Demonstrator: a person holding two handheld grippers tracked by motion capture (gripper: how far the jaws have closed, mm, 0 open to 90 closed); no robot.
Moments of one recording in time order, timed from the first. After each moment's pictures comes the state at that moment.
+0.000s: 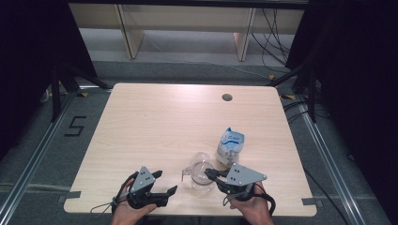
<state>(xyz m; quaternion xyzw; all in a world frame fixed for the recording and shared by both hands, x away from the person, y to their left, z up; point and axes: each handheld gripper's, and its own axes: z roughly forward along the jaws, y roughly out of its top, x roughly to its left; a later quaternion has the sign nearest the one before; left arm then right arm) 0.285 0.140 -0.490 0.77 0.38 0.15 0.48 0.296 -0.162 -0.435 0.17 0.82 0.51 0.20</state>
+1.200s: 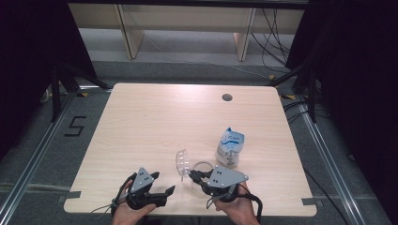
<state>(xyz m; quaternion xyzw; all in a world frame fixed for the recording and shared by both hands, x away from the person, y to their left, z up) 0.286 0.141 -0.495 0.77 0.40 0.16 0.47 0.295 -0.127 -0.437 0.15 0.82 0.52 0.19</state>
